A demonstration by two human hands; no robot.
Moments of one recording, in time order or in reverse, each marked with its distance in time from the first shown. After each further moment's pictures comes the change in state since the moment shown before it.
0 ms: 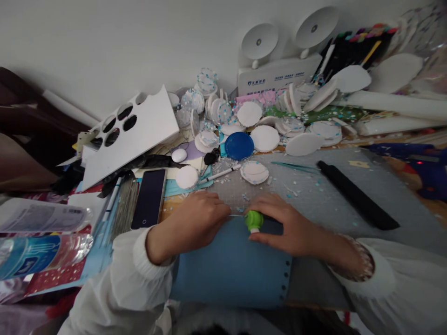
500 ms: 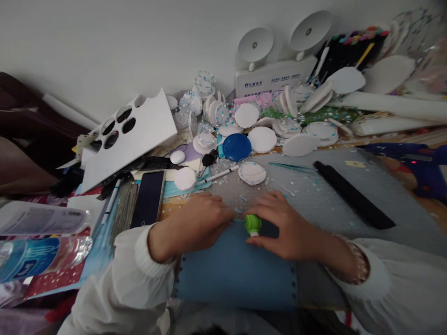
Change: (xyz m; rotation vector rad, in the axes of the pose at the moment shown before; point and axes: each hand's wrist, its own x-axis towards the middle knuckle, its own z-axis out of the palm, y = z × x) left_hand 0.010 0.005 -0.003 0.018 -0.133 0.031; right_hand 0.002 -0.002 -0.001 -0.108 0.020 -0.087
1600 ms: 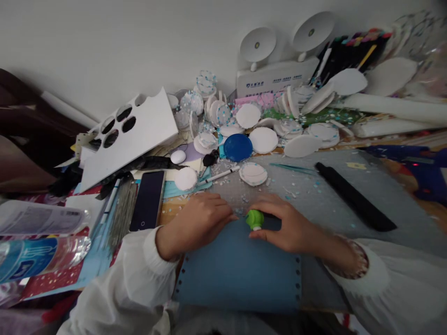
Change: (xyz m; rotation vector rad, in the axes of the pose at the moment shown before) left_hand -0.002 -0.009 0.022 -0.064 0.244 0.001; right_hand -0.003 0.010 0.006 0.123 0.030 0.146
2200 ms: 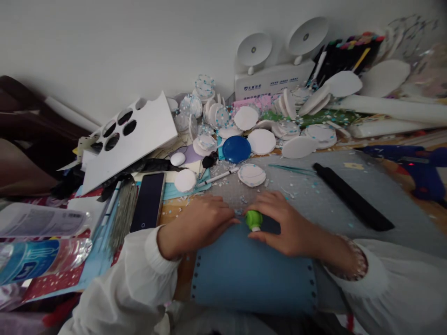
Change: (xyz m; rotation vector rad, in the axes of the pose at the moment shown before) left_hand 0.005 0.003 -0.003 0.020 -0.091 0.006; right_hand 0.002 -0.005 -0.006 -0.103 -0.016 -0.118
